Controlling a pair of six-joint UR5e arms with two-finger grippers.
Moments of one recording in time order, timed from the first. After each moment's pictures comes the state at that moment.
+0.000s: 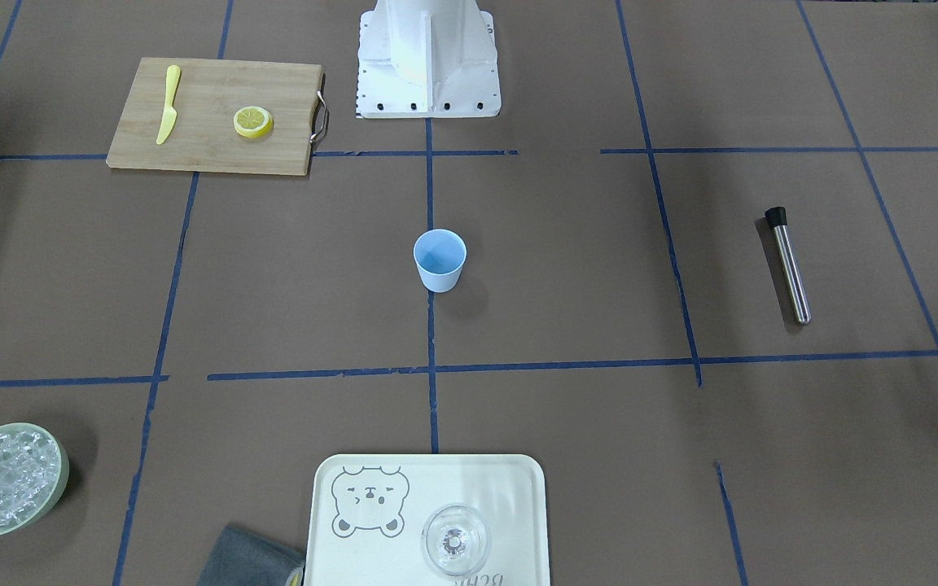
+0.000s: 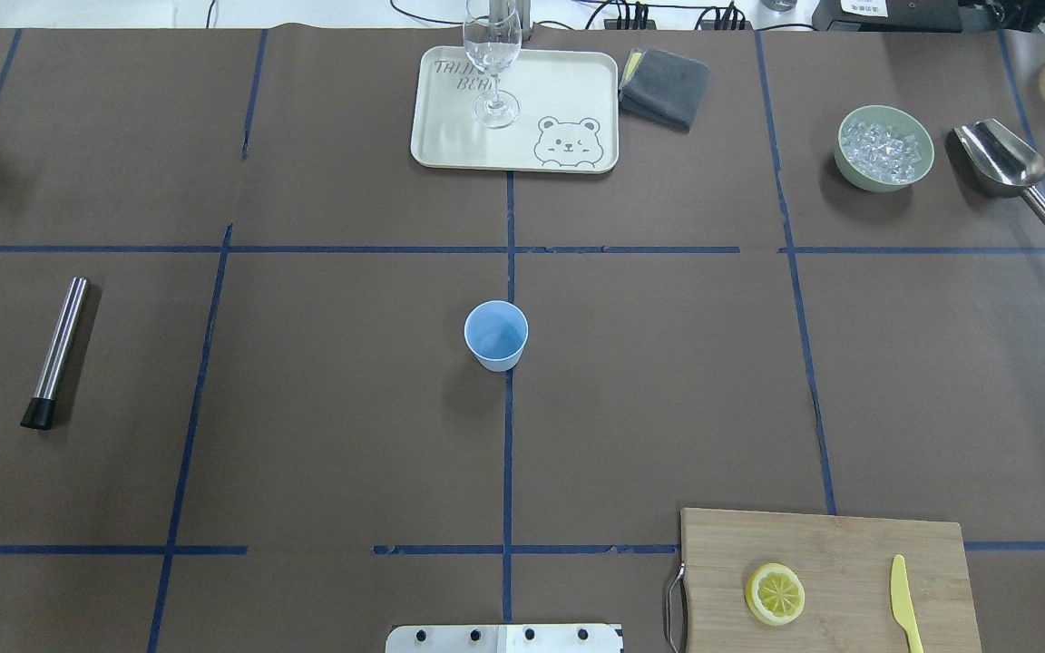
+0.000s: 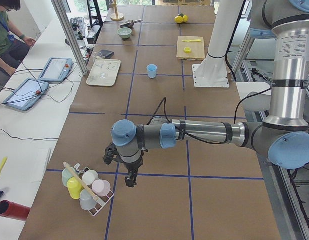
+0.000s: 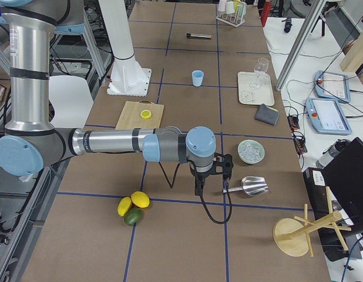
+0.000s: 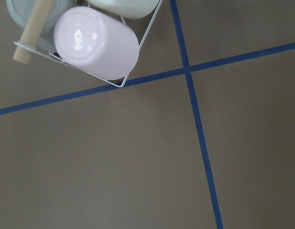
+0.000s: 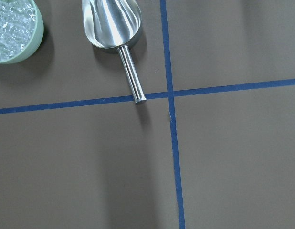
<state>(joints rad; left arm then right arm) -1.61 -1.55 -1.64 -1.42 -2.28 0.30 1.62 -1.66 1.75 -1.58 2.44 0.12</state>
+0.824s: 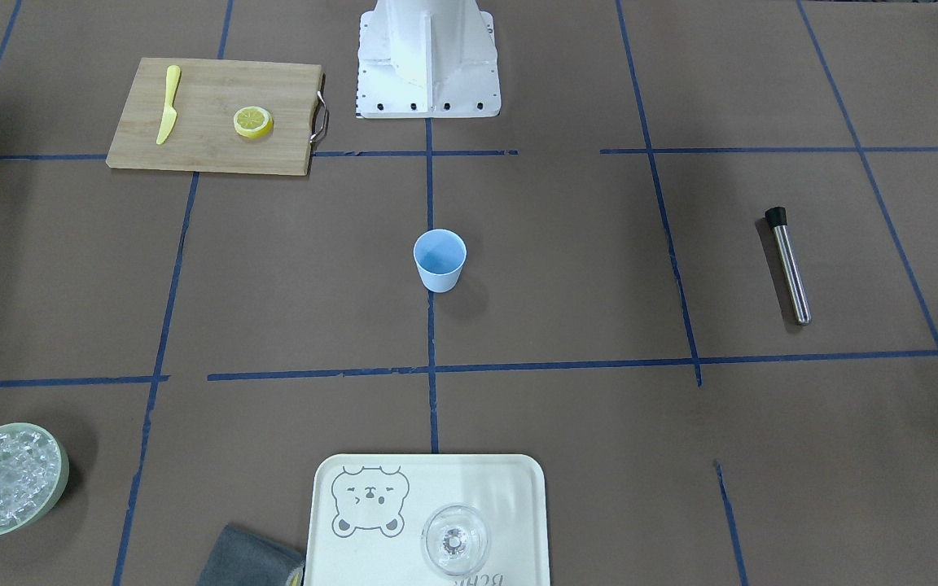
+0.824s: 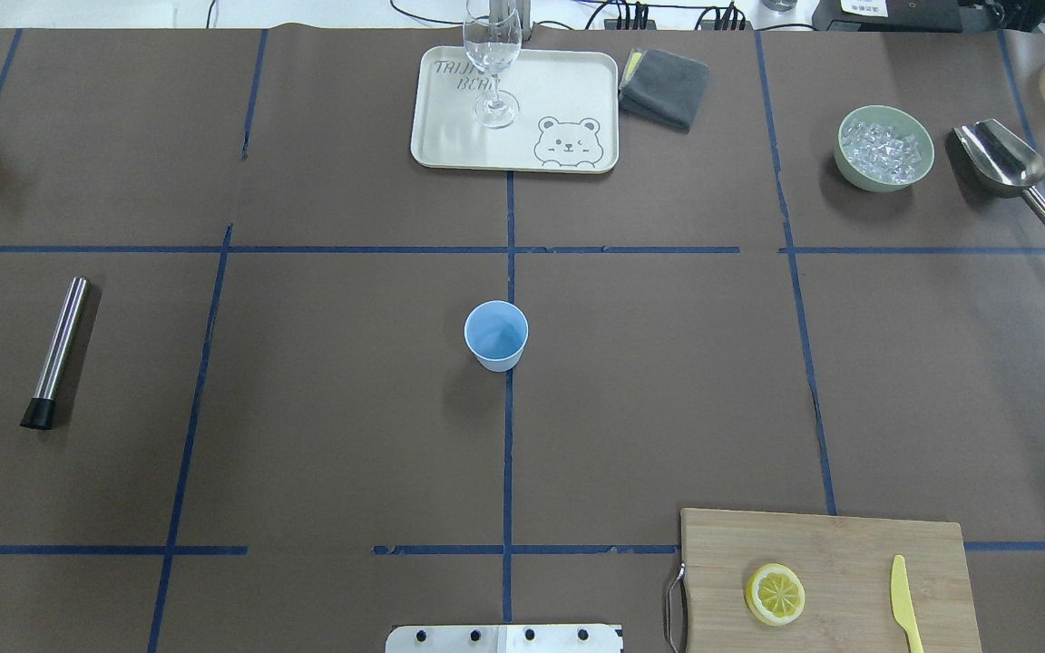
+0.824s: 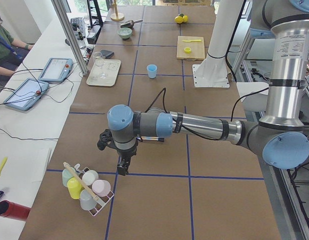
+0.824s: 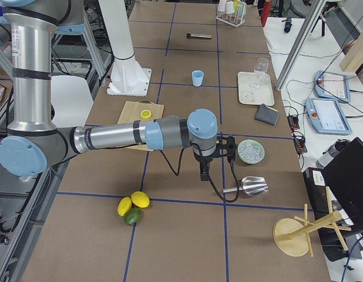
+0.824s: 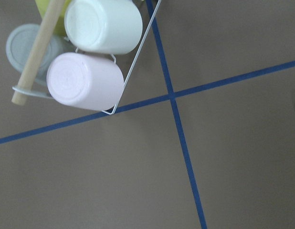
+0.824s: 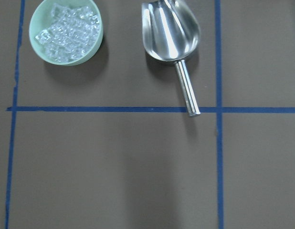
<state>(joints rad) -1.60 -1.64 -1.70 -1.43 -2.28 0.24 1.54 -1.64 1.83 -1.55 2.48 0.16</state>
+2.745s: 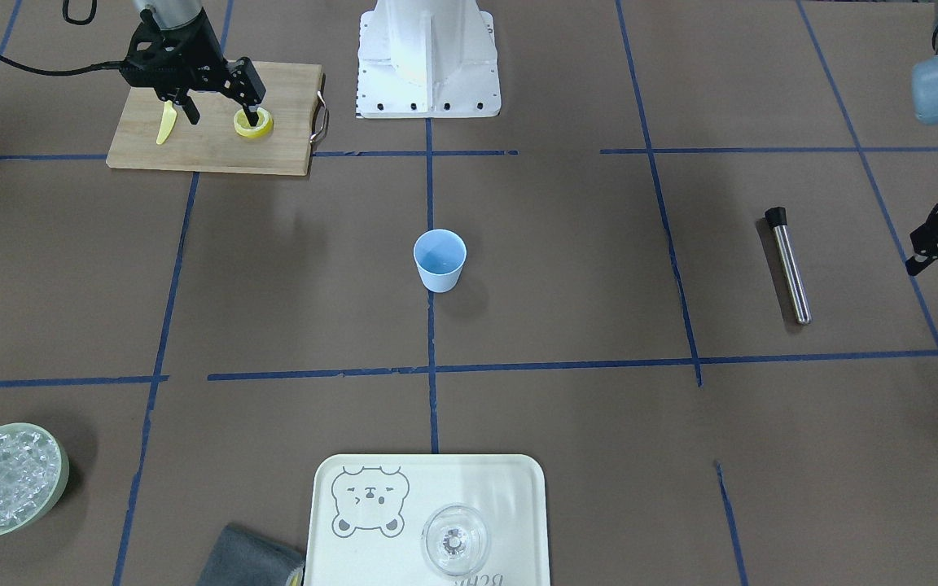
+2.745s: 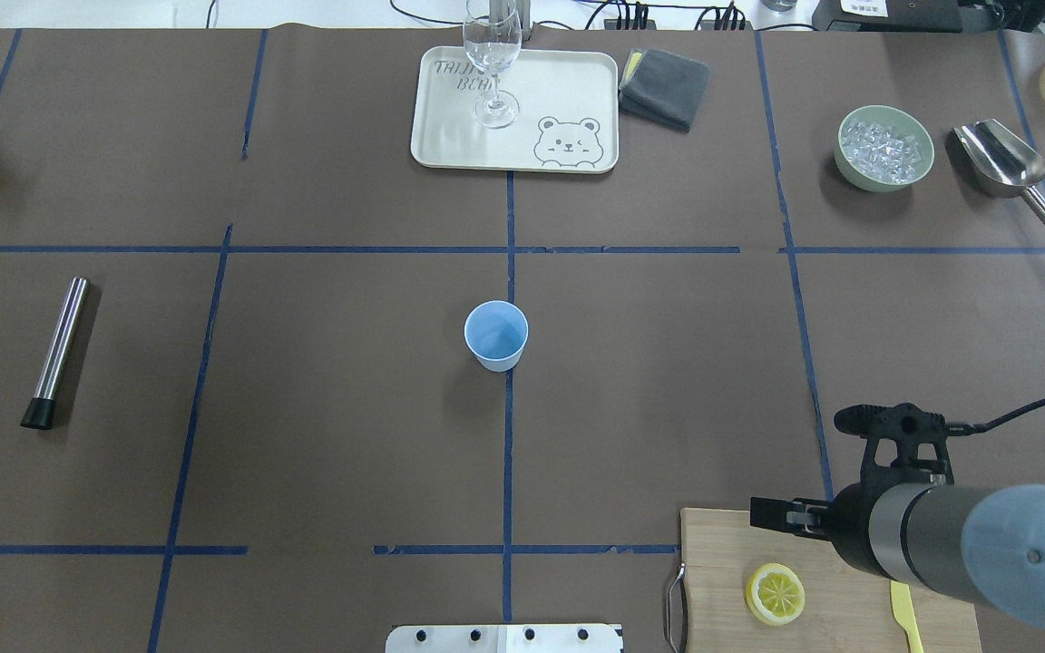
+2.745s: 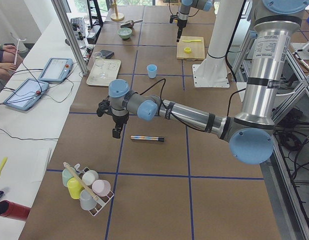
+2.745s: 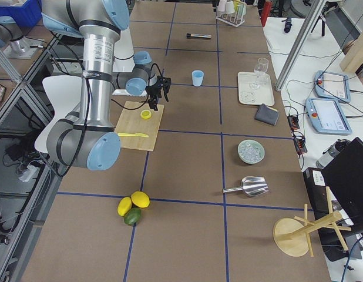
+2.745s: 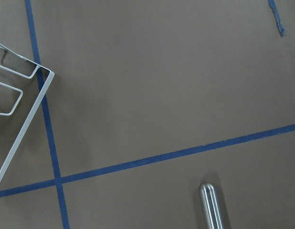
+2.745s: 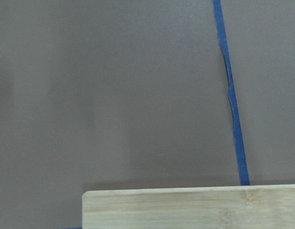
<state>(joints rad) -1.31 -1.69 -1.70 -1.74 -2.28 -0.25 0.17 -1.75 2.34 -1.32 1.53 1.57</state>
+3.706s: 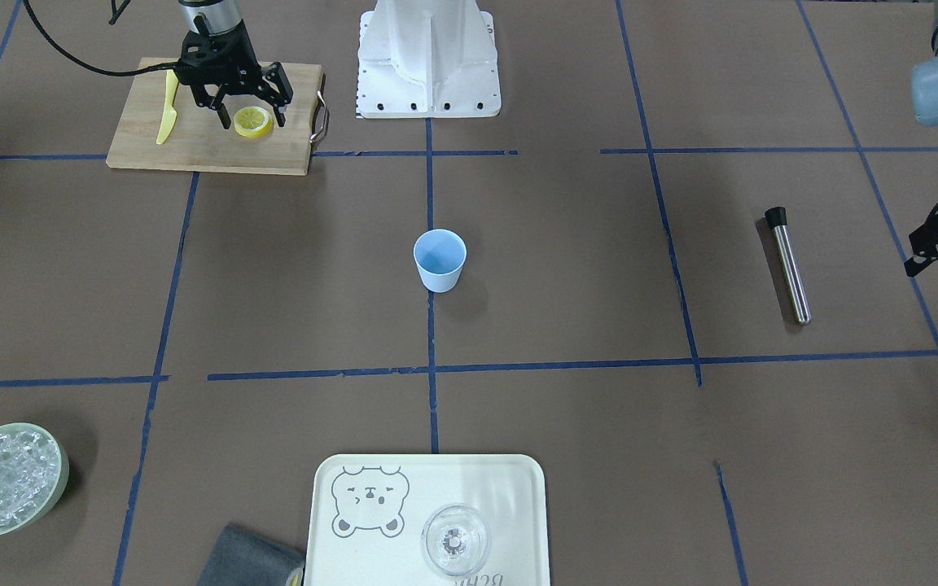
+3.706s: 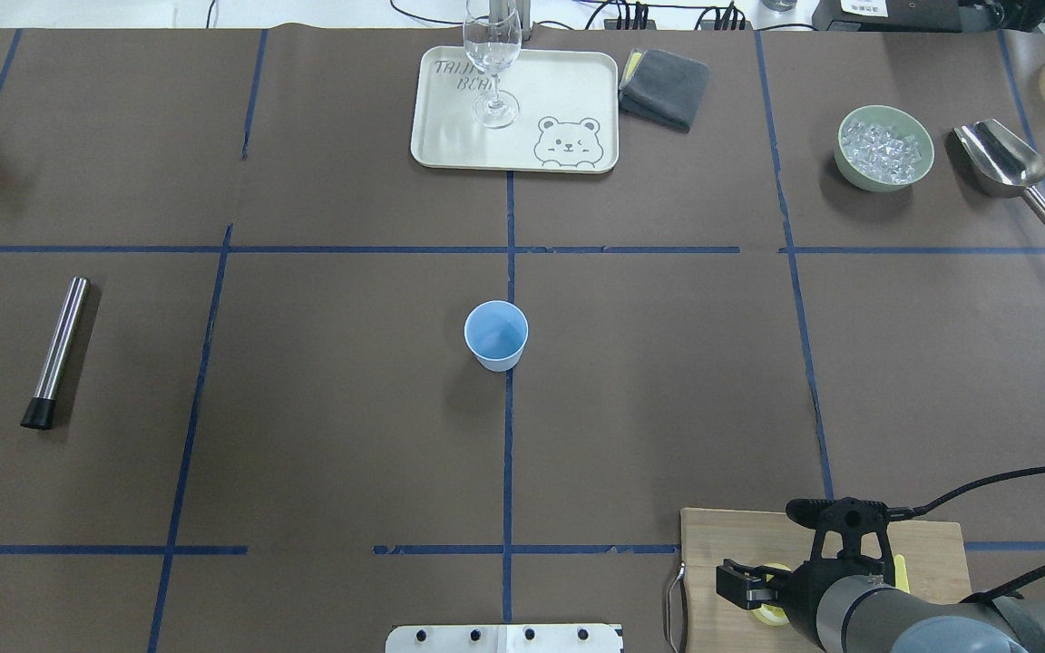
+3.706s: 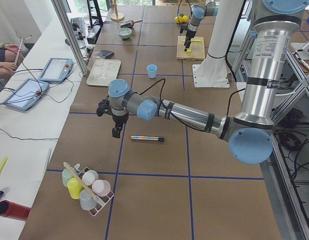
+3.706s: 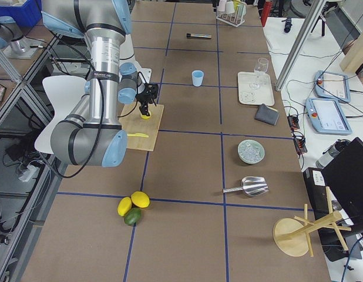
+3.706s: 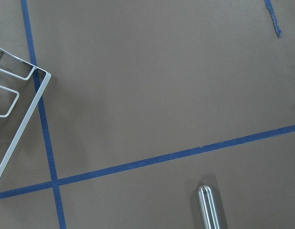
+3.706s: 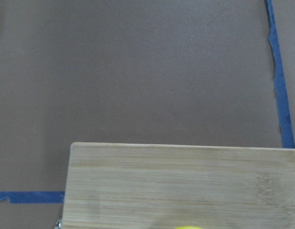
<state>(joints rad) -1.31 -1.70 -1.70 -1.75 -2.28 -0.25 -0.03 -1.72 2.20 -1.23 1.31 1.63</state>
